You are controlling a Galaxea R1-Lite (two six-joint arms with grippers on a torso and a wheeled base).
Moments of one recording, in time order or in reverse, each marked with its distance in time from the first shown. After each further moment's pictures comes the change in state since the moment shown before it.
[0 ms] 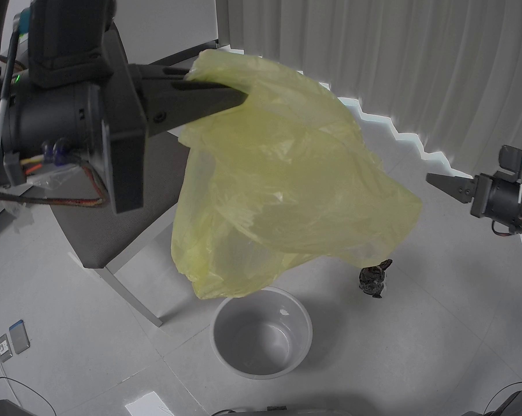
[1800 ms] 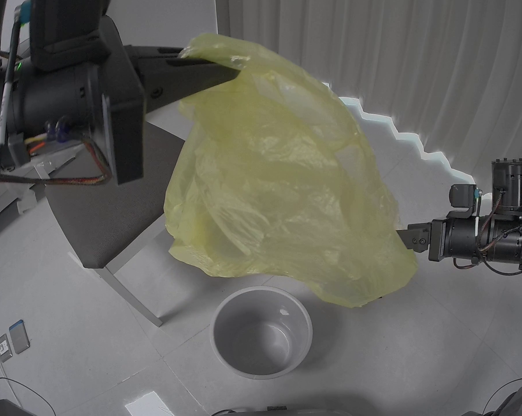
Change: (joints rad) left arm 0.036 0.003 0.007 -0.078 -0.015 0.011; right arm 0.105 0.176 0.024 0.041 0.108 -0.019
